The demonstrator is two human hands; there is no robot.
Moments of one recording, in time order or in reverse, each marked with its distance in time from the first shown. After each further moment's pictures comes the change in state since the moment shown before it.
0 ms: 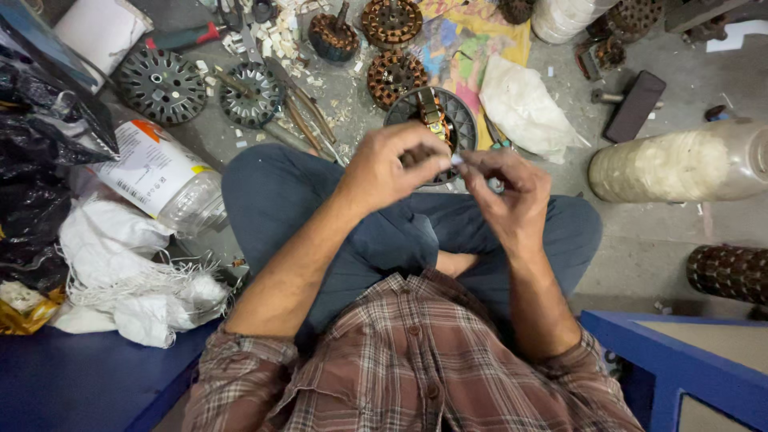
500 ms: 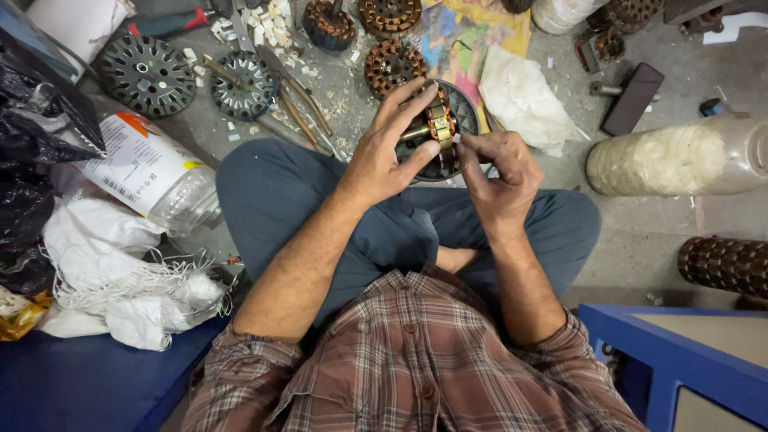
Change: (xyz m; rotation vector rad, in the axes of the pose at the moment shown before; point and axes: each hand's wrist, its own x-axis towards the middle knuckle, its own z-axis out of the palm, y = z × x) left_hand -0.007 -0.032 0.004 0.100 0.071 0.033; right_hand 0.010 0.012 0.030 -0.168 0.196 -0.215
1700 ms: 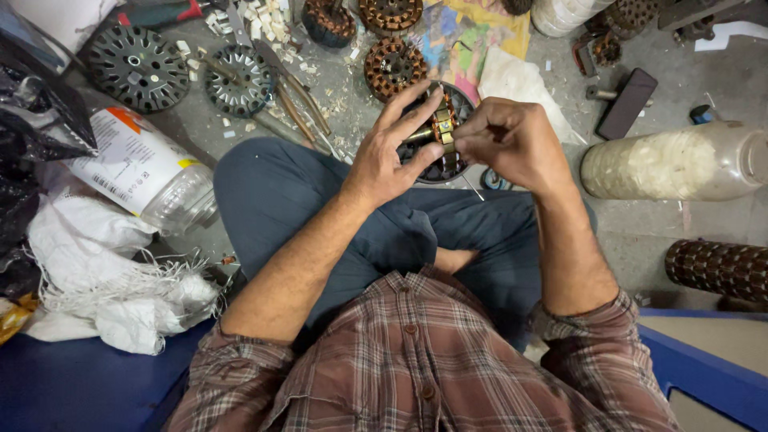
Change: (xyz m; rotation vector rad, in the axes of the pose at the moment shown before) left_hand -0.001 -0.005 0.003 -0.002 0.017 -0.021; right_hand 0.071 0.020 -0.022 0.203 -0.673 0.389
